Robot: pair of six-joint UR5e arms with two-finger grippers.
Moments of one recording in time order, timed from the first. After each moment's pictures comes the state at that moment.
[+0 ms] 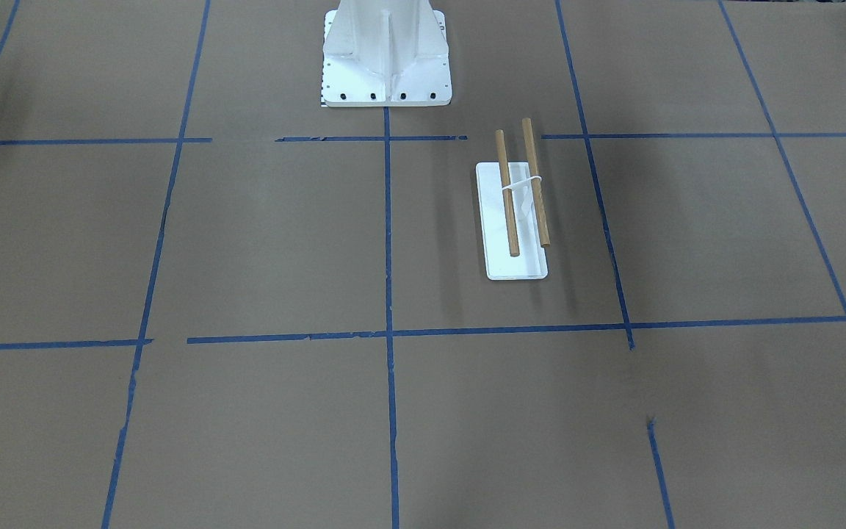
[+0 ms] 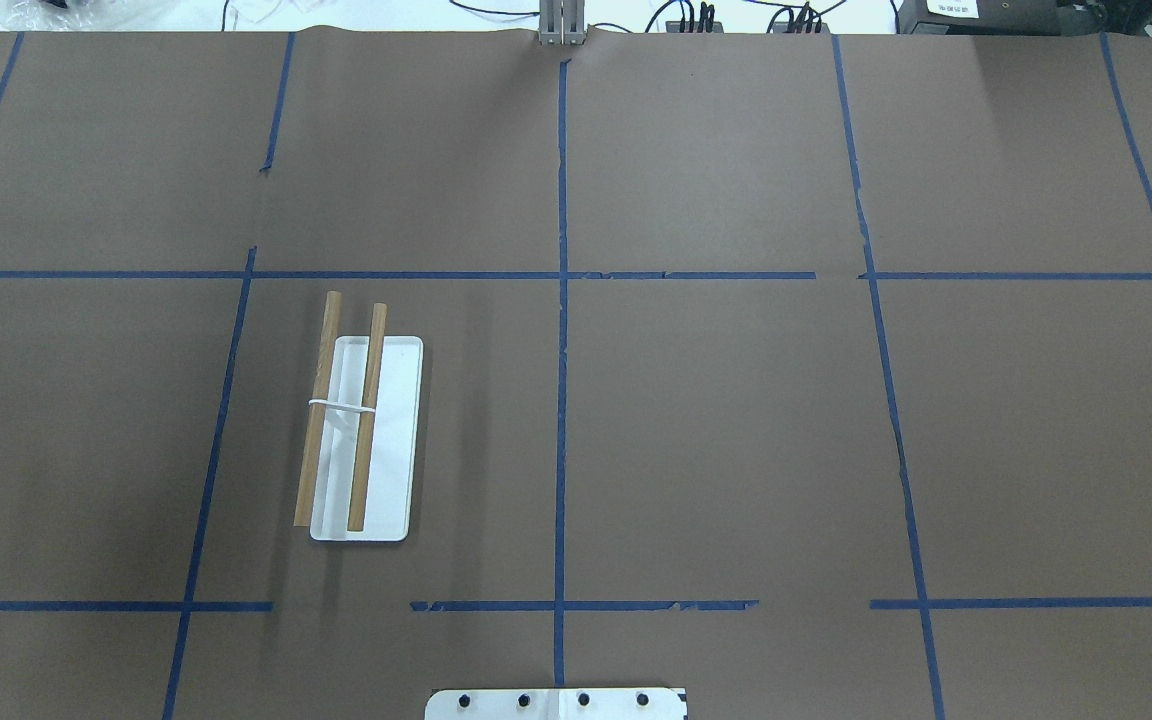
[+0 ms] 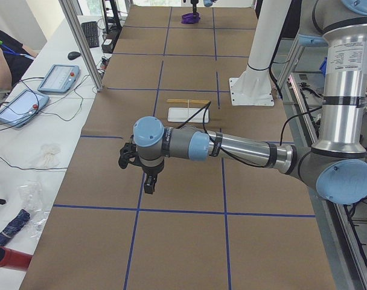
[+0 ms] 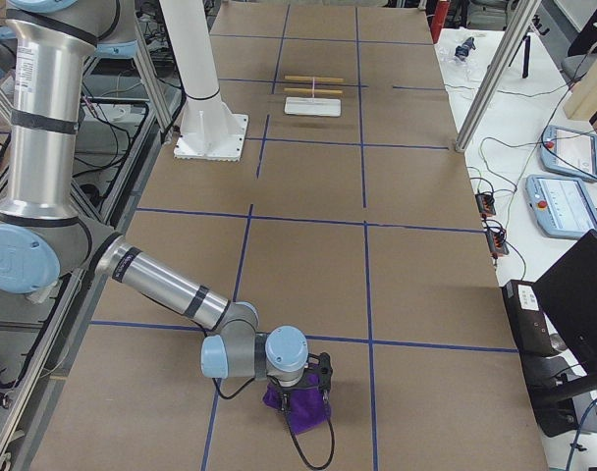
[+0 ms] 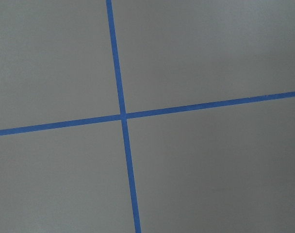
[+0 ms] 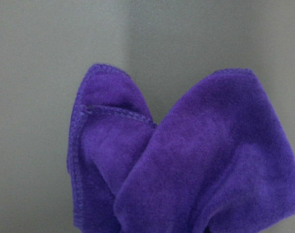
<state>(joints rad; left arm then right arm) -1.57 -1.57 -1.76 -1.52 -2.42 0.04 1.47 -1.74 1.22 -1.01 2.31 0.08</state>
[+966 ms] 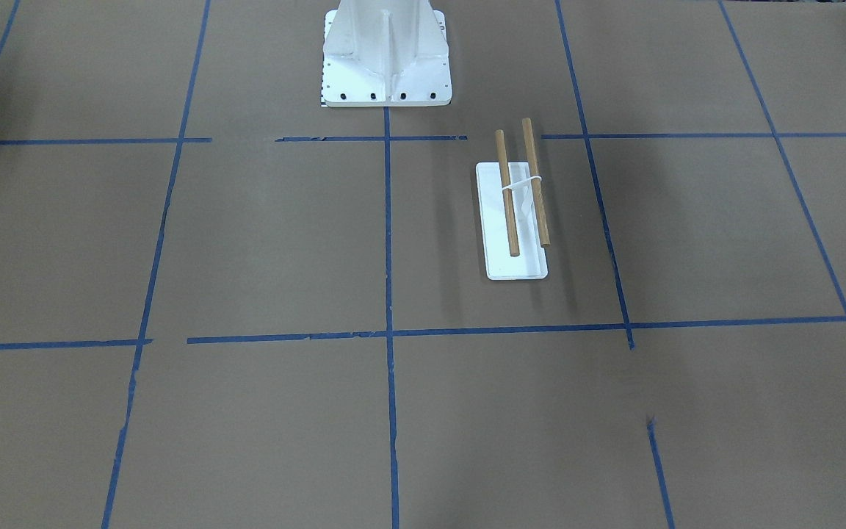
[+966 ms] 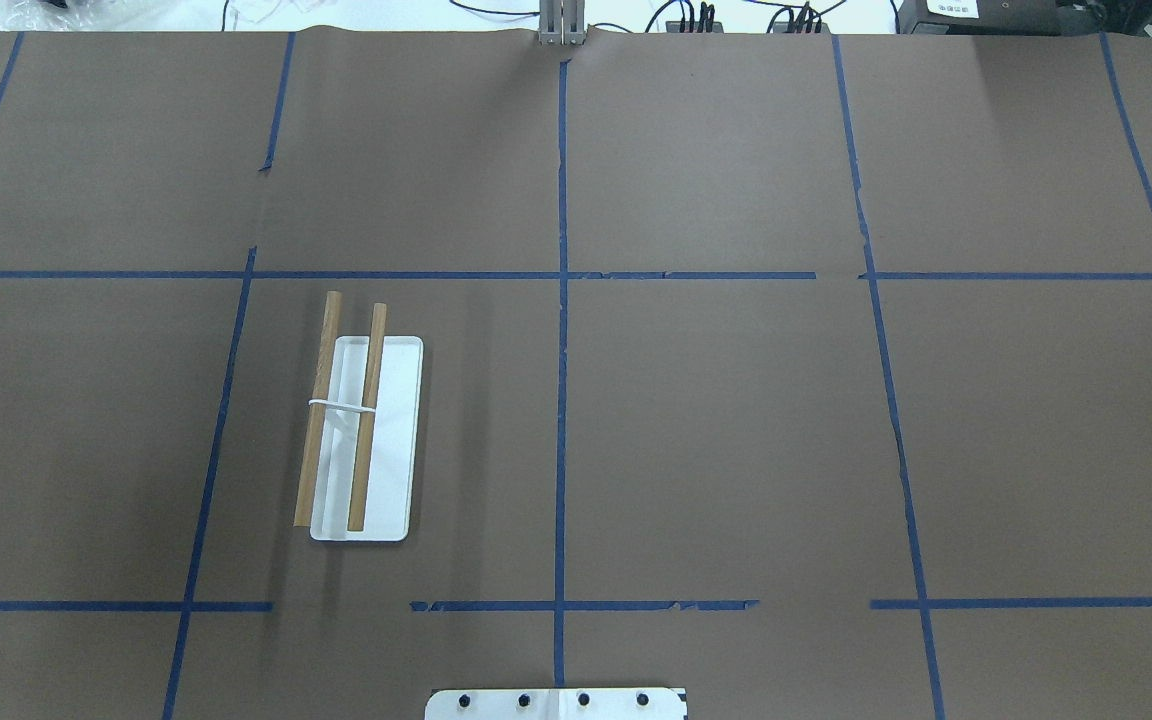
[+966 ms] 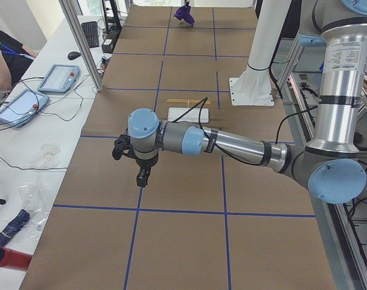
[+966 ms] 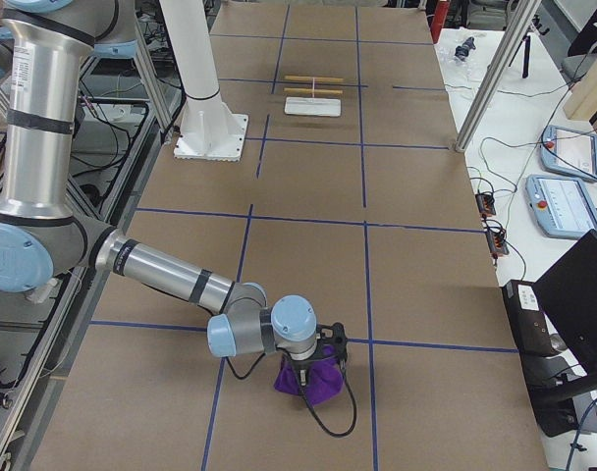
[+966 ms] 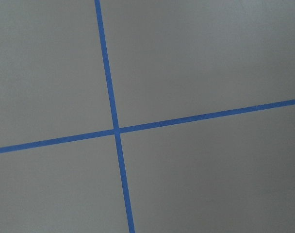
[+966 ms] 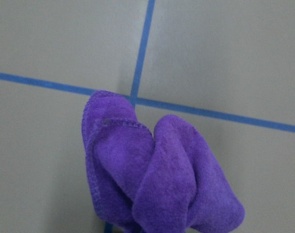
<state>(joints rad) -1.56 -1.61 -1.75 -1.58 -2.41 0.03 1.54 -1.74 1.55 -1.02 2.30 0.10</state>
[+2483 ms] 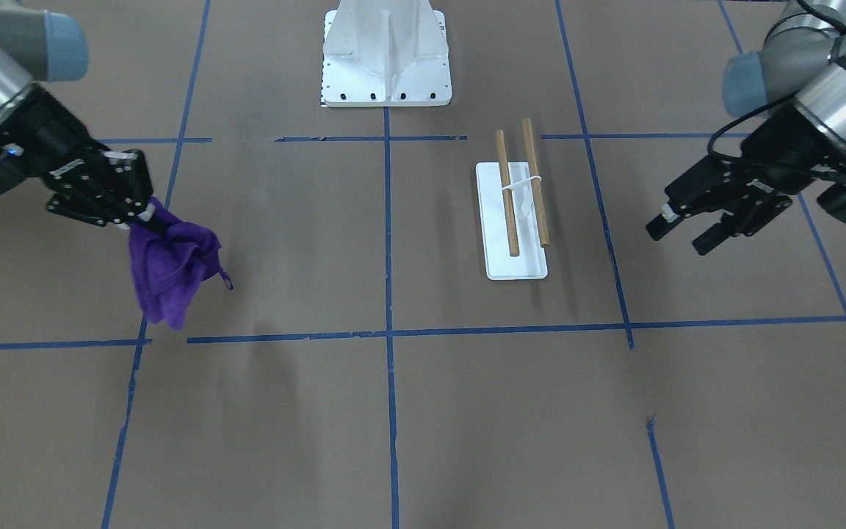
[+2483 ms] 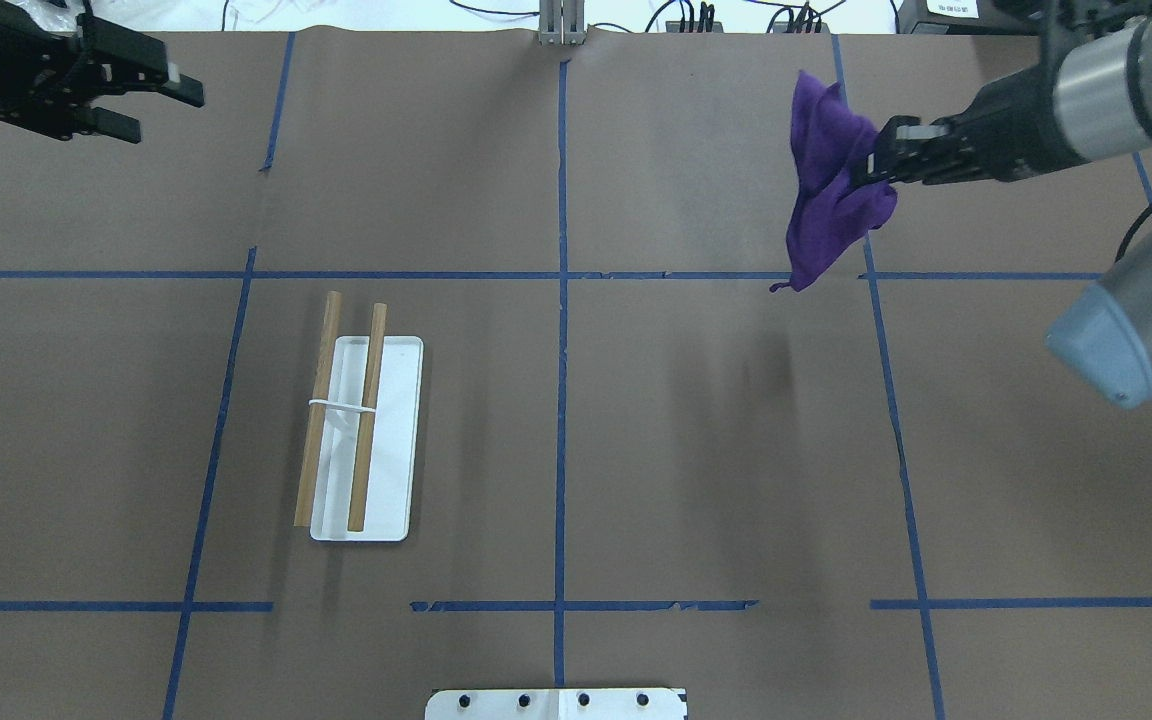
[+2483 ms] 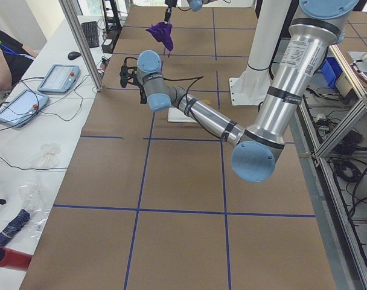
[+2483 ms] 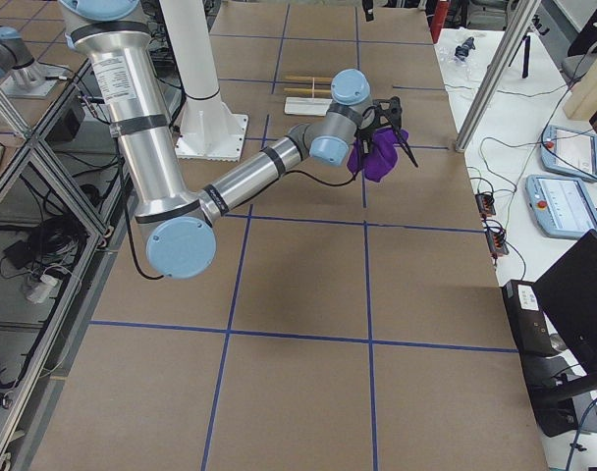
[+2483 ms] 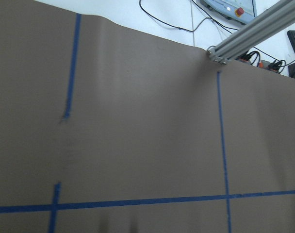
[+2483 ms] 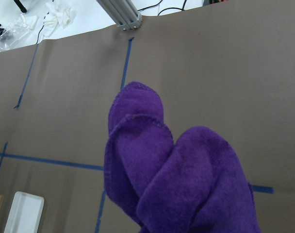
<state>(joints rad) -1.09 -1.97 -1.73 -2.30 -2.34 -1.34 0.92 -1.26 1.92 -1.01 2.13 1.11</state>
